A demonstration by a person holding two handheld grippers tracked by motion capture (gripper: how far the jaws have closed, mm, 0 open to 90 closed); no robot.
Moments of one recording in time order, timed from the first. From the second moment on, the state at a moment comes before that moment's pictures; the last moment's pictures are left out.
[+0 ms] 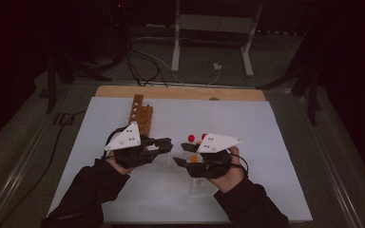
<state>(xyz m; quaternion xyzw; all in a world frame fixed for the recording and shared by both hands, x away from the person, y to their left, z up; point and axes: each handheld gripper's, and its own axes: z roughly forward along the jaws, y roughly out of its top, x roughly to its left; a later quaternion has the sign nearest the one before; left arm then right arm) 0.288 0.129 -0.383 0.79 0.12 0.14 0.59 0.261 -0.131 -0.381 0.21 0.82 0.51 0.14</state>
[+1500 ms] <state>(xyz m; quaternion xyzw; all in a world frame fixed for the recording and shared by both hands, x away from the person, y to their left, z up) 0.430 0.199 -0.369 0.72 0.32 0.28 0.55 0.244 -0.216 -0.391 0.29 0.76 0.55 0.20</state>
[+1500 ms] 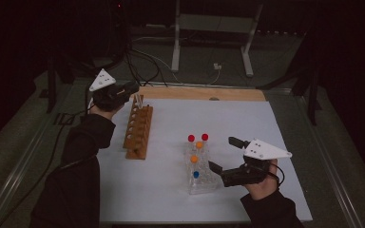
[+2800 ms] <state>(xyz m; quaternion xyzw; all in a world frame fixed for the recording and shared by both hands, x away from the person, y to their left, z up) 0.488 0.205 -0.441 0.71 0.39 0.28 0.51 0.242 -0.216 -0.394 0.28 0.76 0.55 0.19</state>
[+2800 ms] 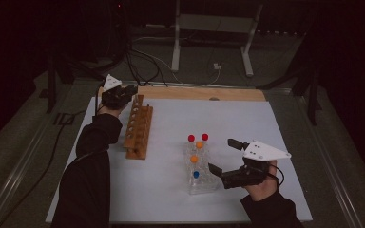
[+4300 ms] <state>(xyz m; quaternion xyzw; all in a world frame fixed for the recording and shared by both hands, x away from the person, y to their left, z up) 0.412 0.212 -0.401 0.72 0.34 0.22 0.56 0.236 -0.218 -0.400 0.27 0.78 0.53 0.18</state>
